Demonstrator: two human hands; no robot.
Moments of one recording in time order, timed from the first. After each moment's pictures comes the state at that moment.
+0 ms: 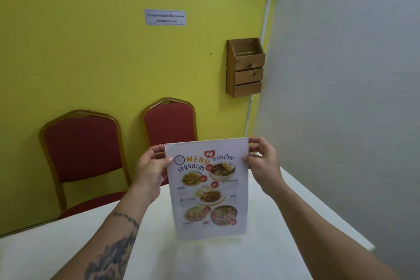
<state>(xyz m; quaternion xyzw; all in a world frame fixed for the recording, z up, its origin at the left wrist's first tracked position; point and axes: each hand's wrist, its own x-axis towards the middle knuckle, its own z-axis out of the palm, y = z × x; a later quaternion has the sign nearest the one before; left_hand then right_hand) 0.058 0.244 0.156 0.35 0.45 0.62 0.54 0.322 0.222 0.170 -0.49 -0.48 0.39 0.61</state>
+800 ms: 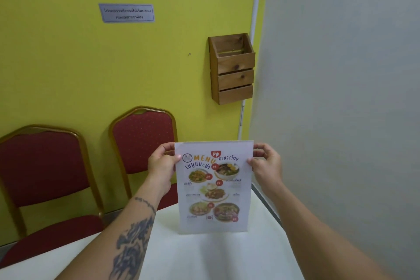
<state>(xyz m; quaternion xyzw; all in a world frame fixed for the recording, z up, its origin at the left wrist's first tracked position) 0.251 0.435 0.154 0.34 0.54 0.59 0.49 0.502 0.425 0.134 -0.56 -0.42 0.39 0.60</state>
